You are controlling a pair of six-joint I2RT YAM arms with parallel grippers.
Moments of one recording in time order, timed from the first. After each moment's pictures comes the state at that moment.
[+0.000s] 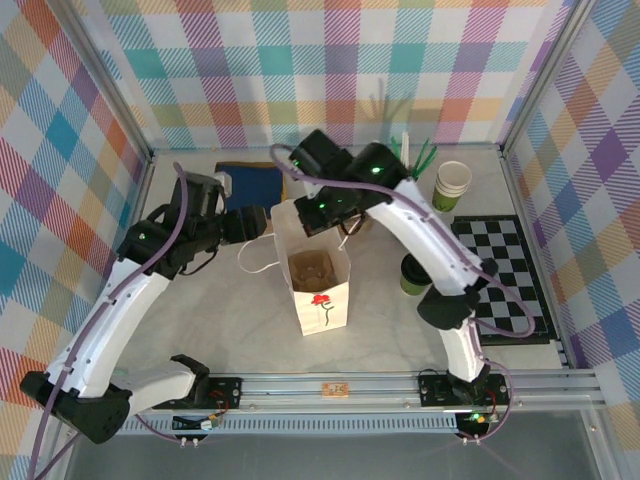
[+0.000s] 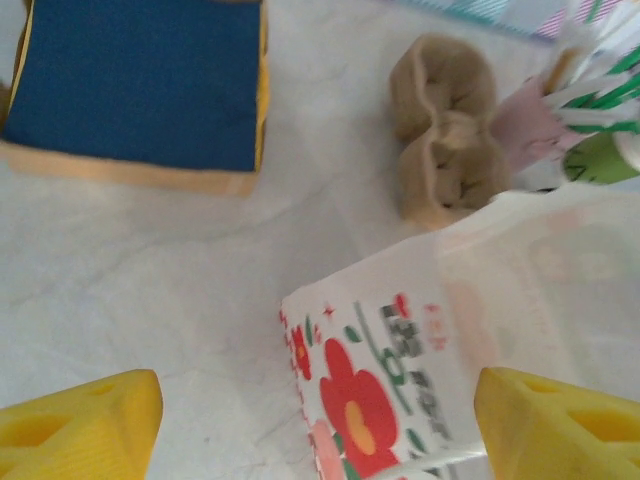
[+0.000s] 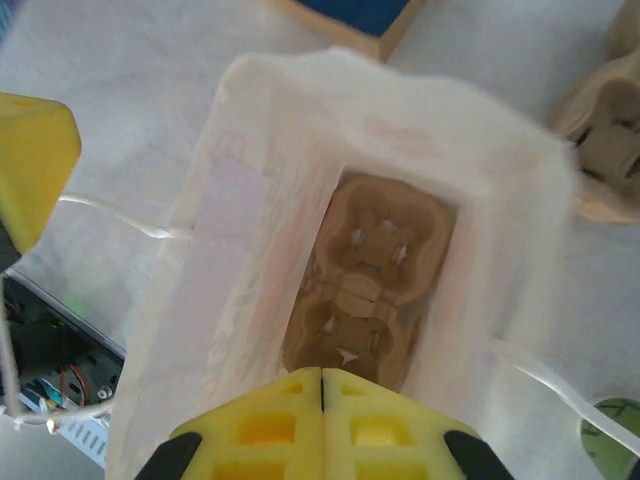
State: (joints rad) left arm -0.43 1.11 1.32 -0.97 -0.04 -0.53; right arm 0.96 2.05 2.62 -1.65 0.04 0.39
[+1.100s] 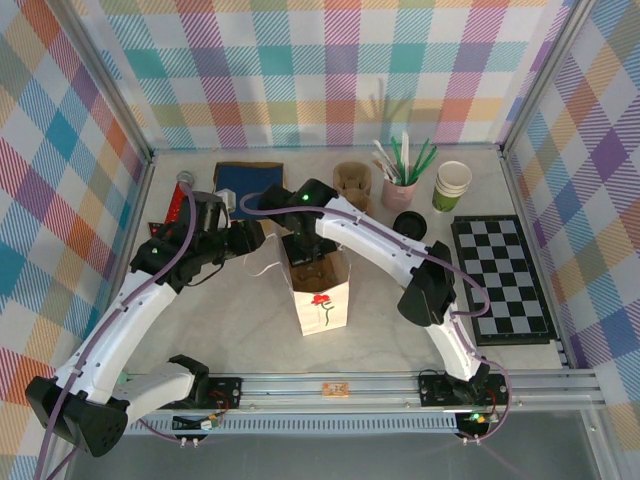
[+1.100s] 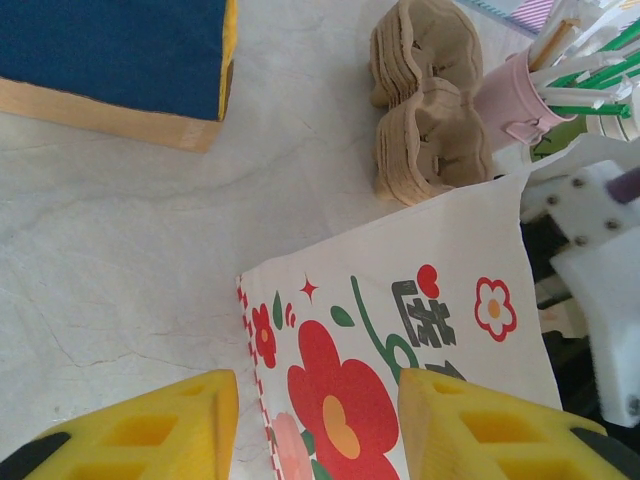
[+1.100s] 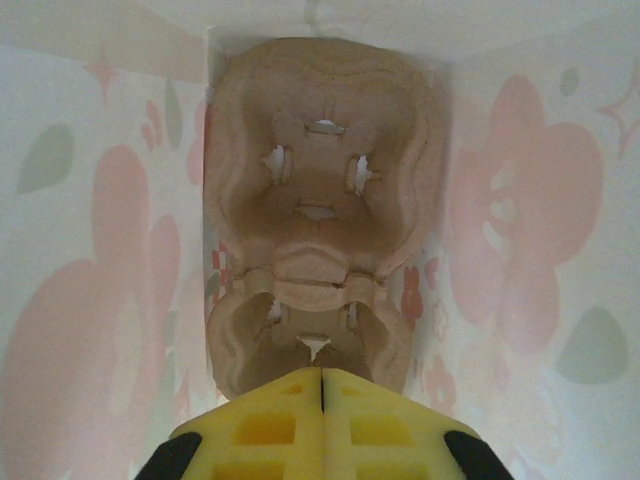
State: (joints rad) left arm -0.40 1.05 1.11 -0.78 0.10 -0.61; right arm 0.97 2.16 2.23 -1.53 0.12 0.63
